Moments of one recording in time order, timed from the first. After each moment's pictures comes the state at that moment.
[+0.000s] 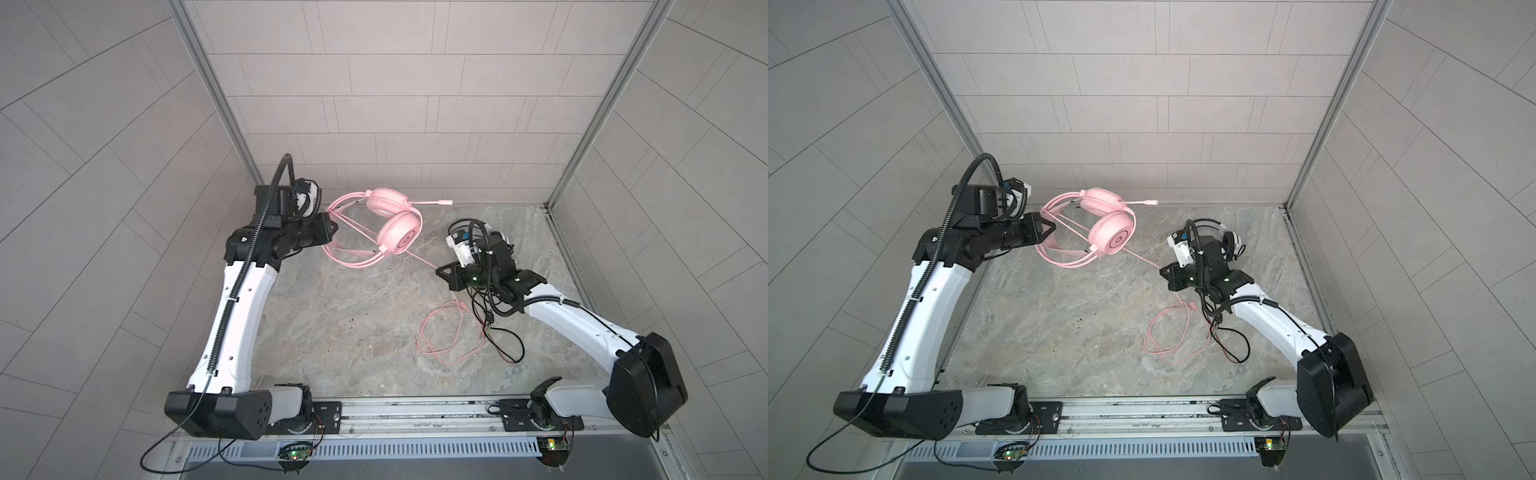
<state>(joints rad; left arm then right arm) -0.05 1.31 1.57 -0.93 0.42 -0.30 0.41 1.29 0.93 -0.23 -0.35 0.28</state>
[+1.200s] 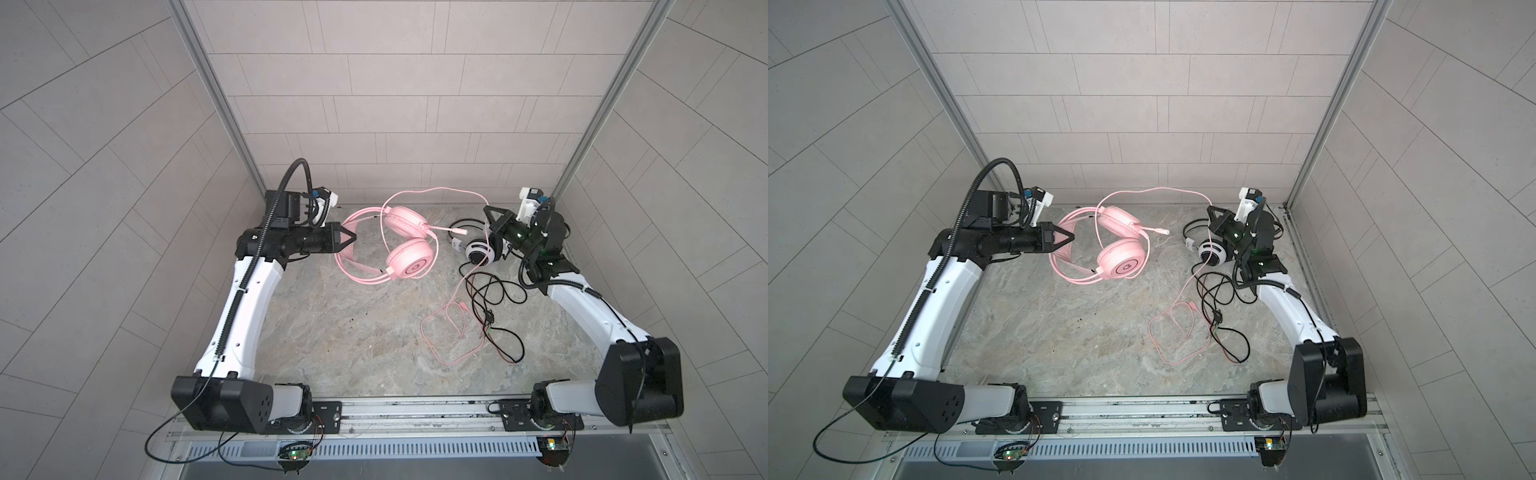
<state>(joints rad) -0.07 1.34 1.50 -0.92 0.73 -0.18 0.07 1.40 1.03 0.29 -0.36 0.76</state>
